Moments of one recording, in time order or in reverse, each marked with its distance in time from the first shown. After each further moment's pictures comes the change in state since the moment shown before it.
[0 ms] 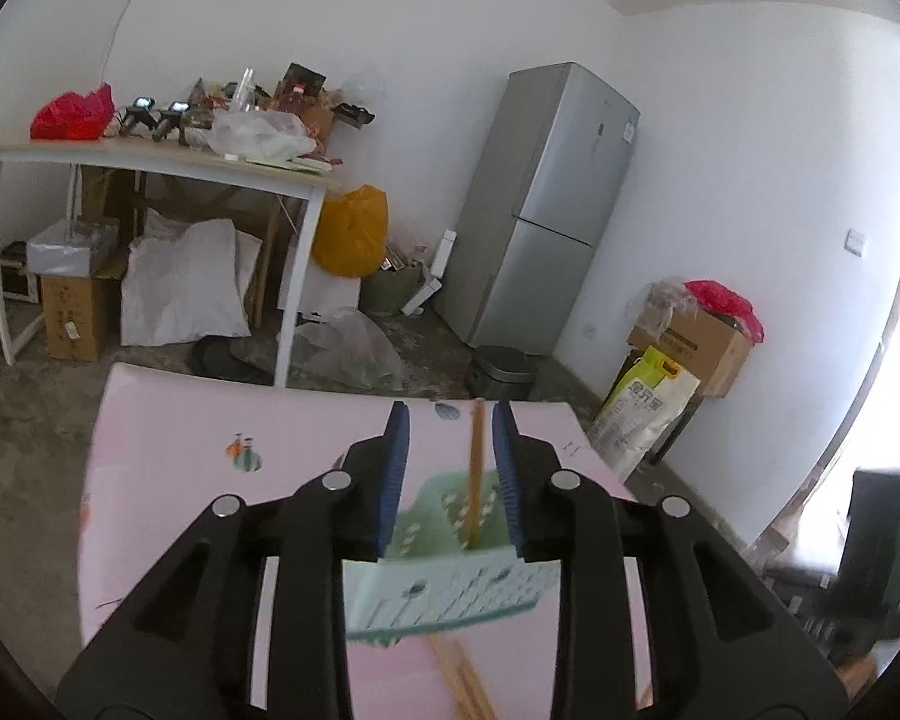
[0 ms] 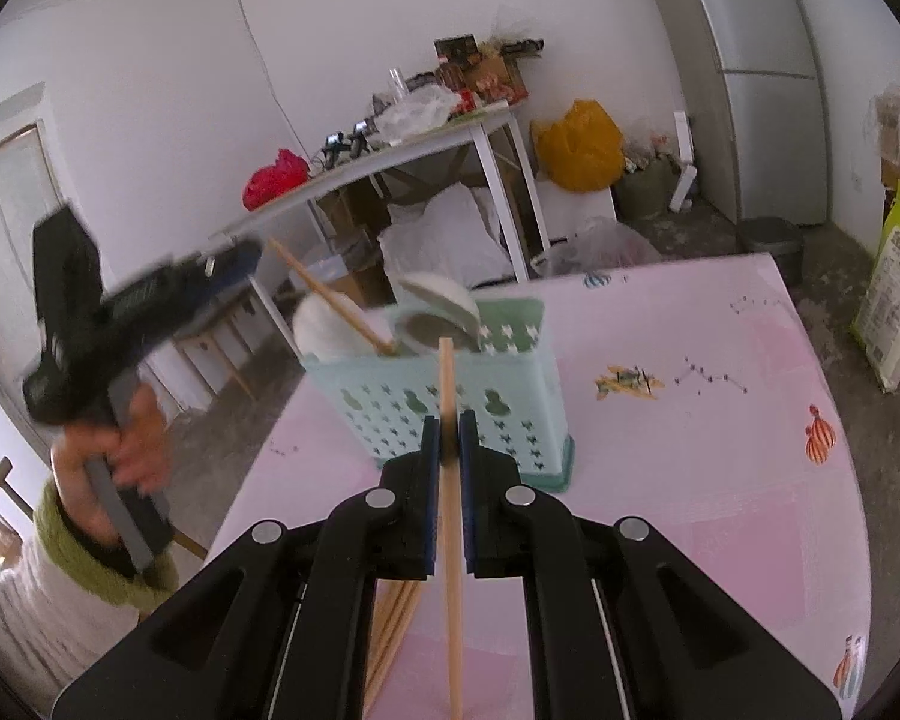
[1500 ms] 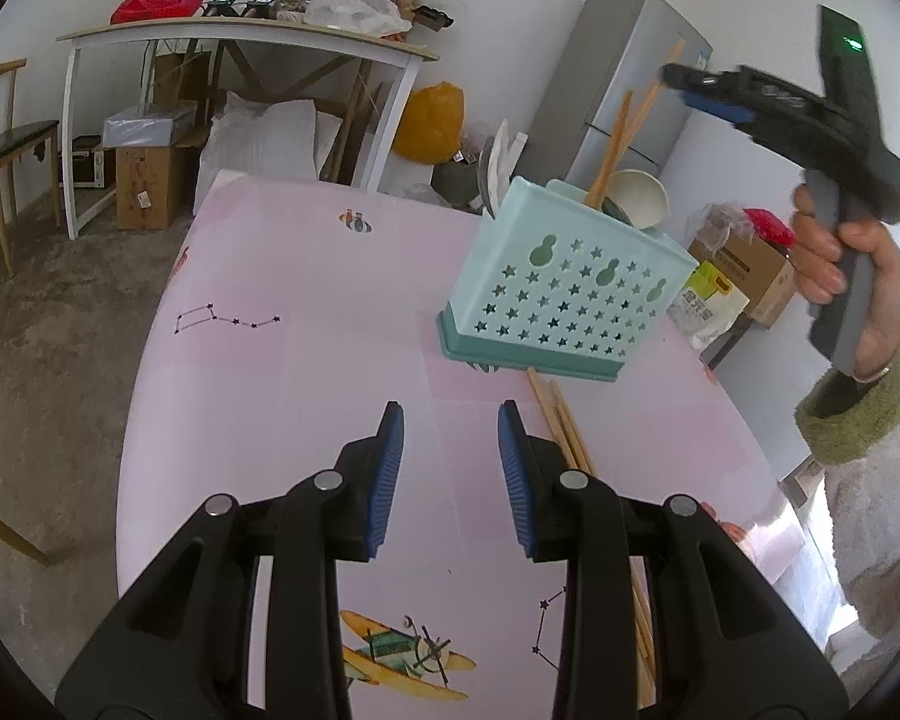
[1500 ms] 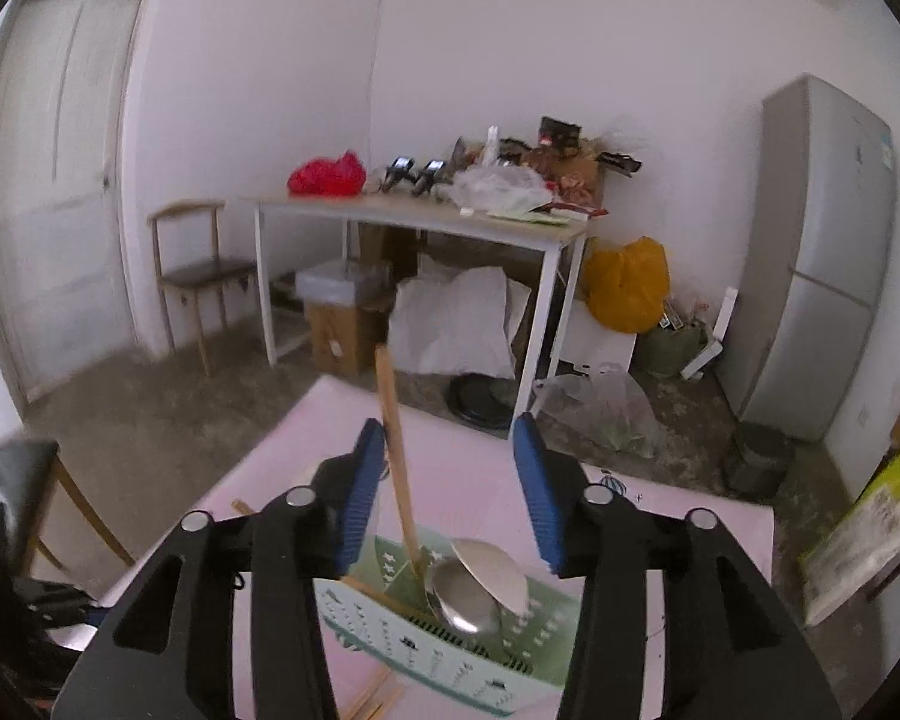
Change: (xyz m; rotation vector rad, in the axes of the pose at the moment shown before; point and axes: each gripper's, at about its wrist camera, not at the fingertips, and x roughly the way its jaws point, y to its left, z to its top) left arm -0.068 0.044 -0.144 -0.106 0.228 0.127; right arm 0.053 0.085 0.107 -0.410 -0.133 -0.072
